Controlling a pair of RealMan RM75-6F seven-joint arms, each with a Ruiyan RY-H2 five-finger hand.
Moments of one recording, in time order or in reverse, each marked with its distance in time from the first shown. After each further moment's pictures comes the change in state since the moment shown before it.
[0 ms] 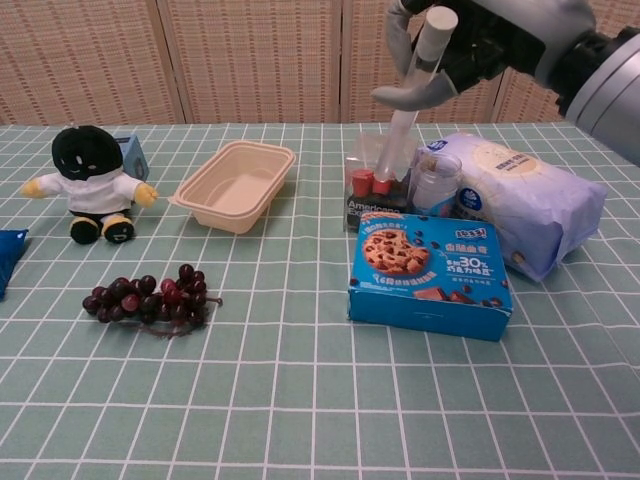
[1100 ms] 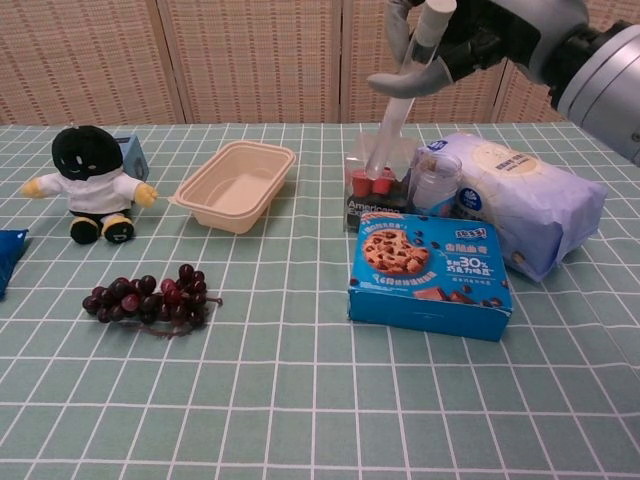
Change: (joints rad) left arm -0.007 -0.005 -0.003 0.015 -0.004 -0.012 -0.014; right arm 0.001 -0.012 0.034 -0.010 0.051 -0.024 0.036
